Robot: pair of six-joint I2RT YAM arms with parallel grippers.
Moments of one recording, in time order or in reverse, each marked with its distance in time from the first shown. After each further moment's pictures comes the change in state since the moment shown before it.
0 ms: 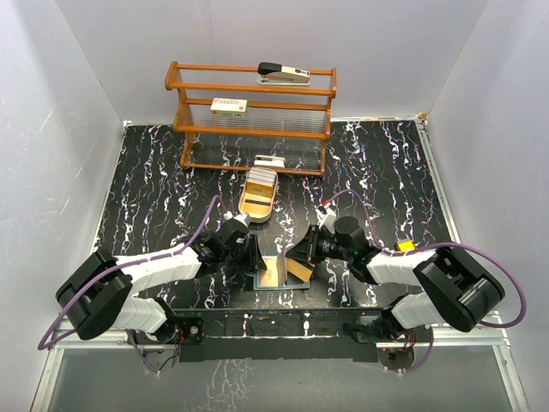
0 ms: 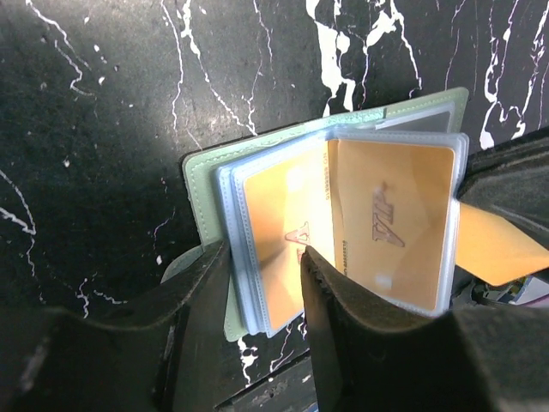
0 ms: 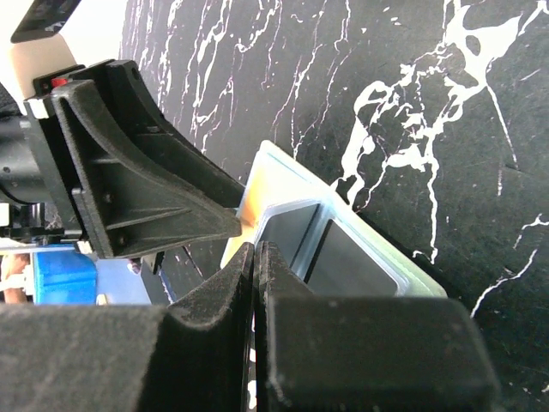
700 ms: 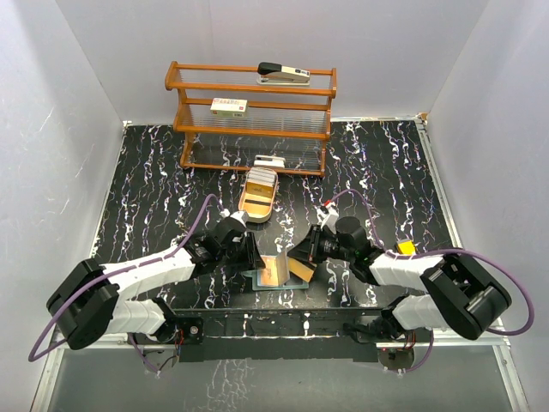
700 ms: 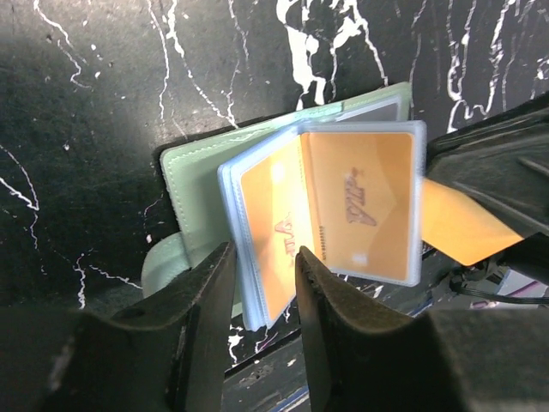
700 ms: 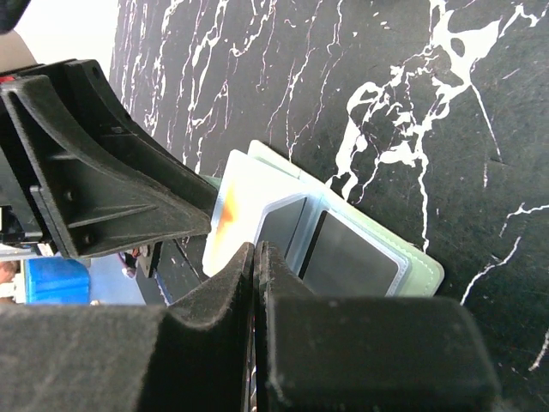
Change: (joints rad) left arm 0.000 -0.094 0.021 -0.074 -0.008 -0.008; right arm 0.000 -0.041 0.000 -0.049 0.025 -0.015
